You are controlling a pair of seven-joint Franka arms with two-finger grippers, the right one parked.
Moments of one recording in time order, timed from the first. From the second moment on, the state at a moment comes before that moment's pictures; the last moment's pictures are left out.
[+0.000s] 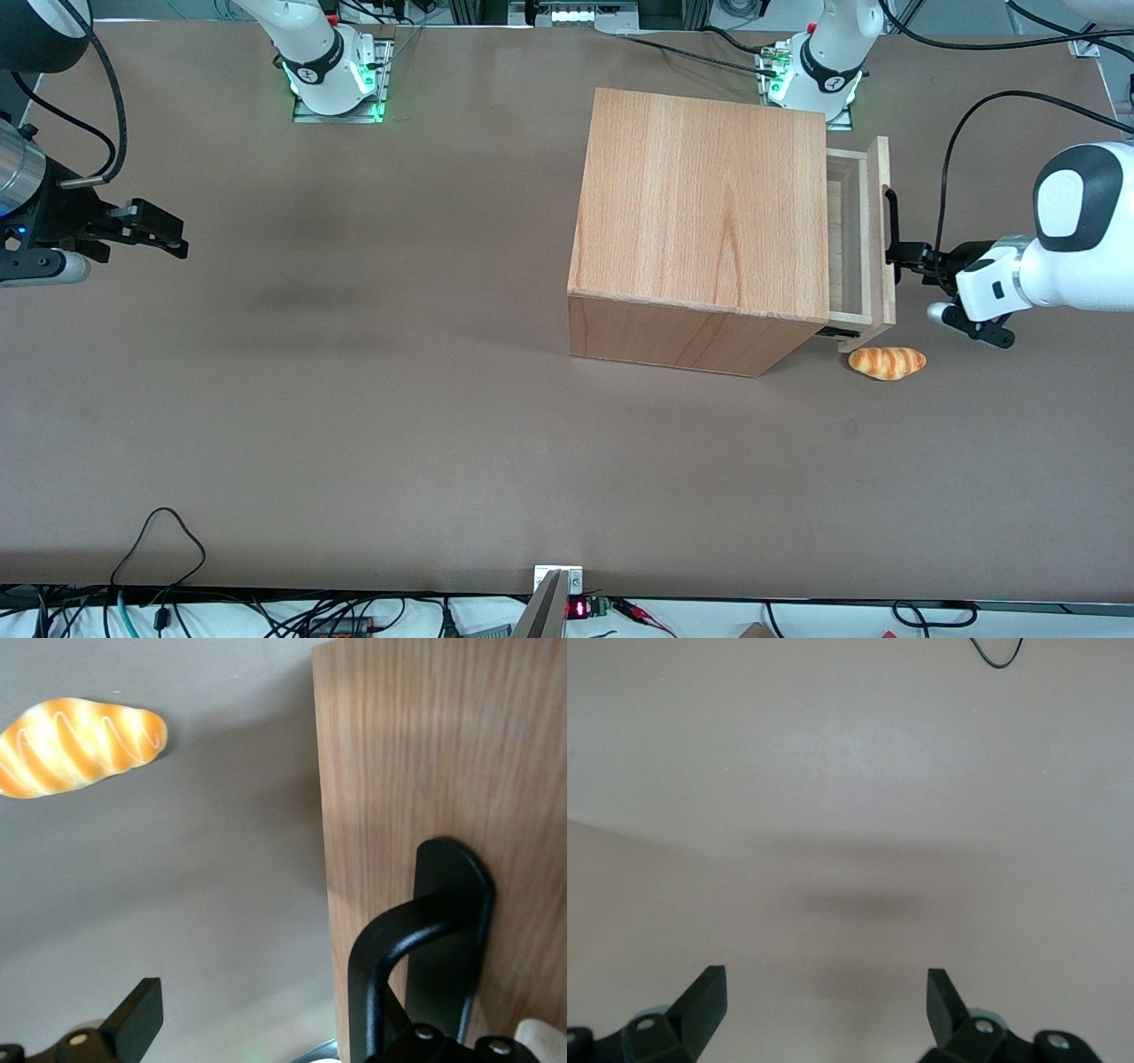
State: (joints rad) arm 0.15 0.27 -0.03 -1.81 -0.19 1.64 0.45
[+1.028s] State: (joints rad) arm 0.24 0.30 -0.02 -1.77 -0.13 1.64 0.46
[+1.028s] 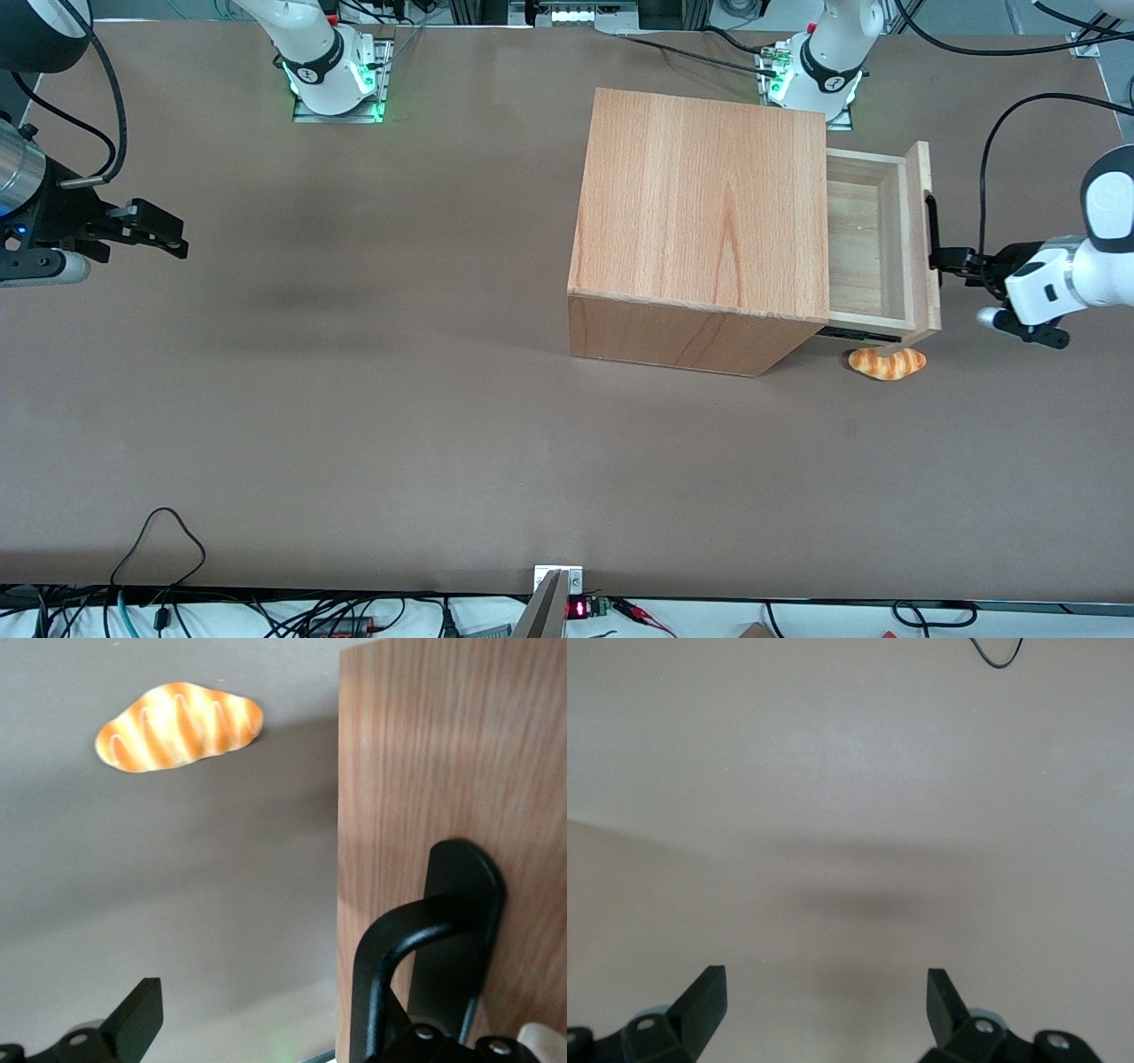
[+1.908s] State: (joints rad) arm 0.27 0.32 -0.02 -1.73 -0.12 1.64 0.50
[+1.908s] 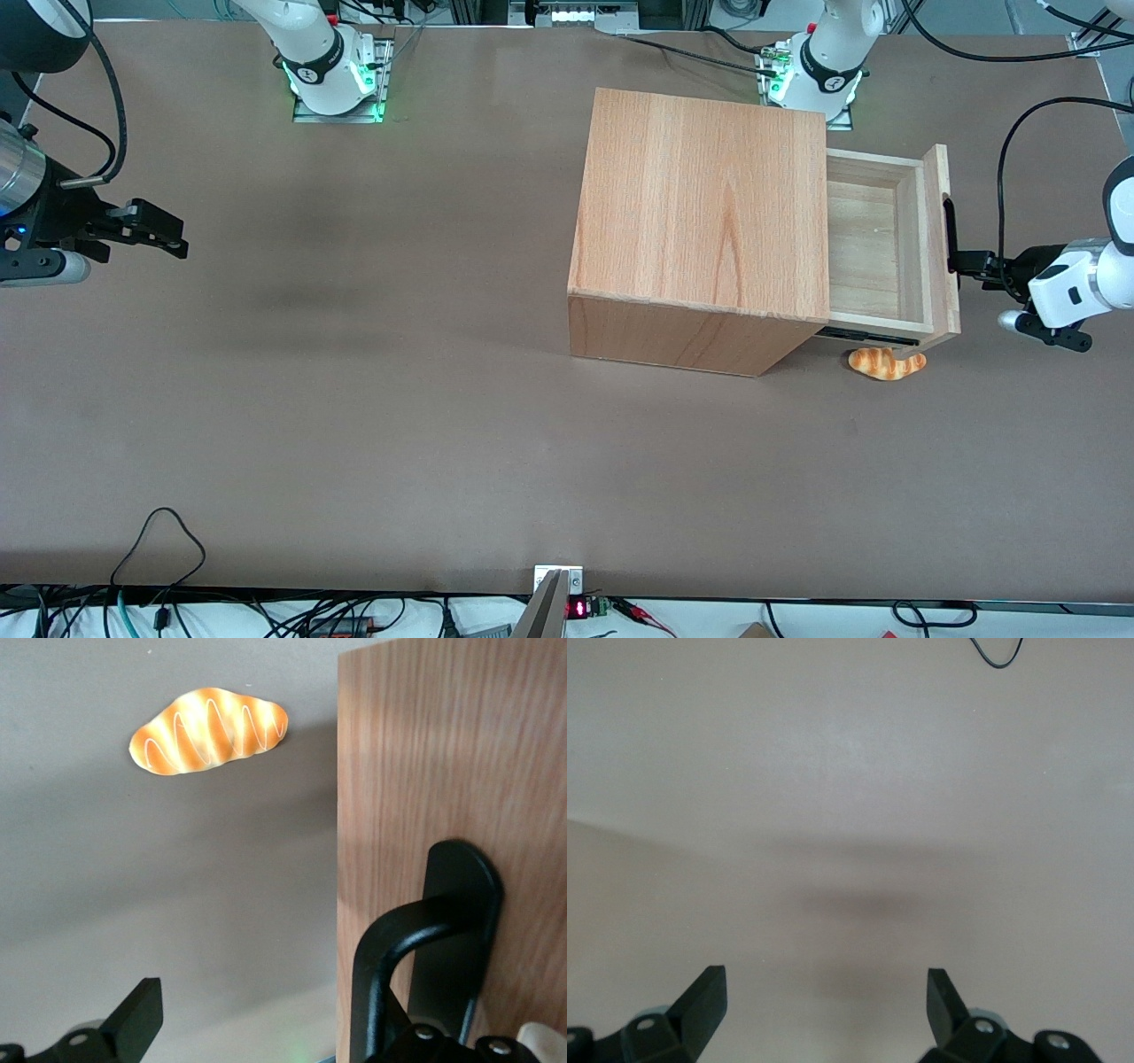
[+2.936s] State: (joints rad) arm 0.30 0.35 -0.02 -1.68 -0.12 1.64 0.56
